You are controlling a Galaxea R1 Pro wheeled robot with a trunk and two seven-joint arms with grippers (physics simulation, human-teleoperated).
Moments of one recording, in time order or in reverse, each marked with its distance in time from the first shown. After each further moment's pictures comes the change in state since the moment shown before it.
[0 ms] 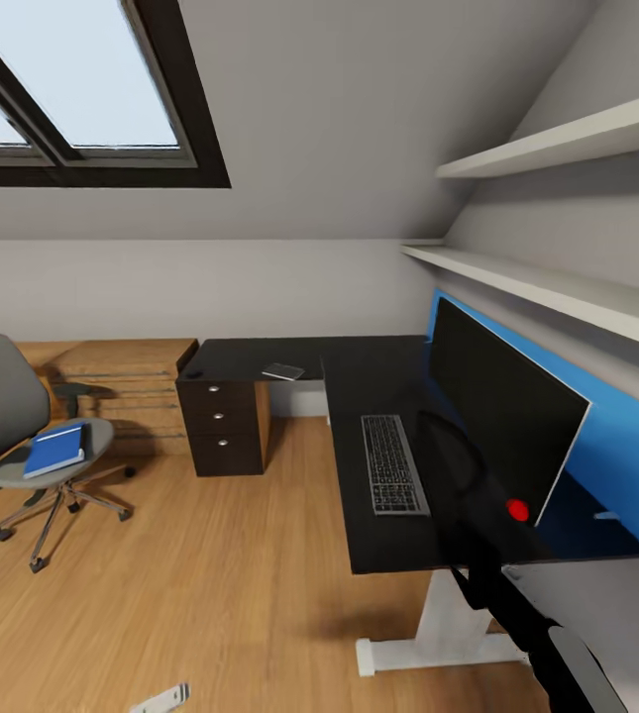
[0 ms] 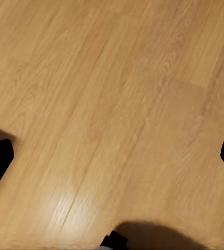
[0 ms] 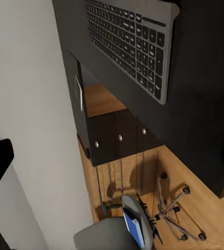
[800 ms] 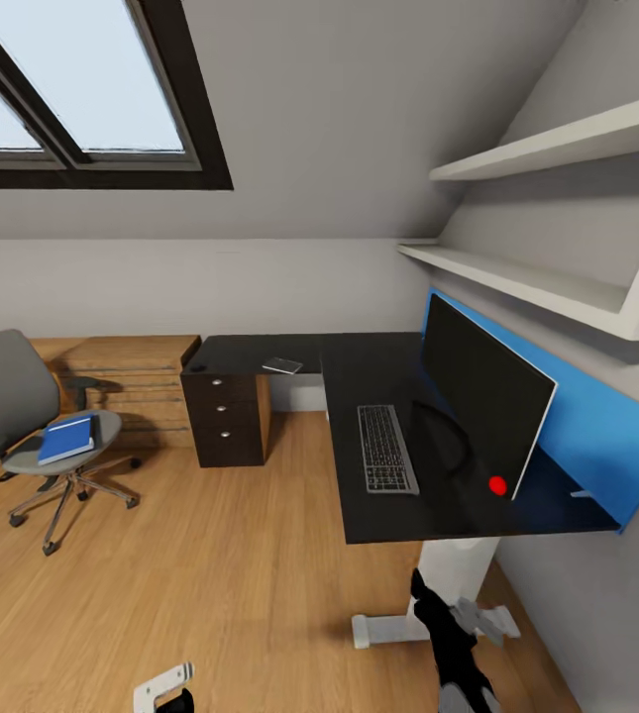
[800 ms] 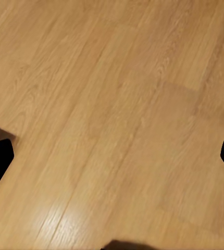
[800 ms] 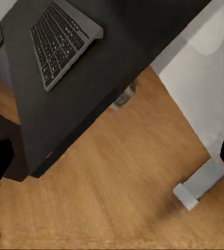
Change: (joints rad) left arm 0.000 0.000 -0.005 -0.077 -0.001 0.007 0.000; right arm 0.001 0.094 0.413 0.249 0.730 -0.729 -0.102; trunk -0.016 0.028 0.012
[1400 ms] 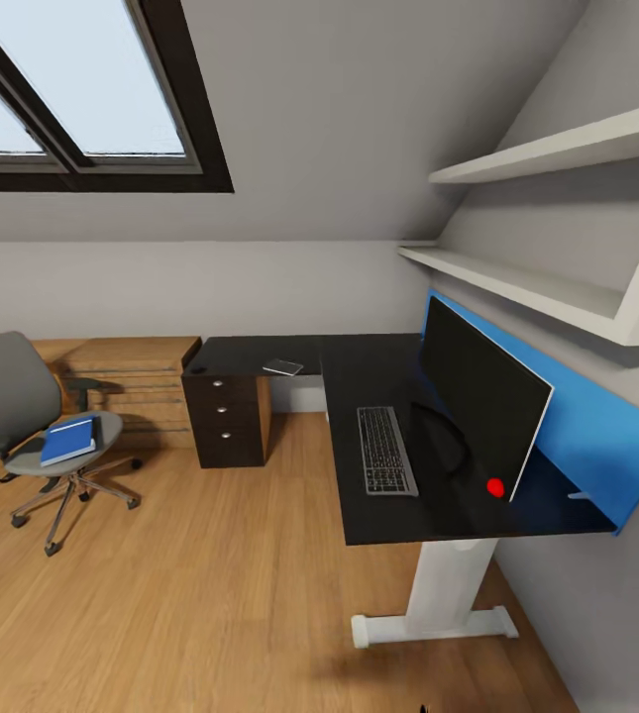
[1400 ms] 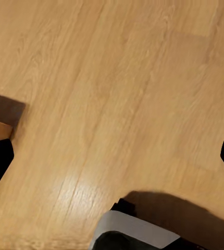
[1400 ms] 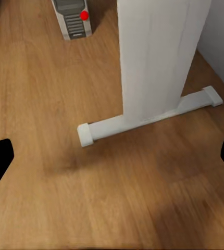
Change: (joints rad) left arm 0.107 -0.003 -0.063 0.040 -0.004 -0.010 0.001; right arm 0.000 0.058 0.045 0.654 0.440 -0.324 0.007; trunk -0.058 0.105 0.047
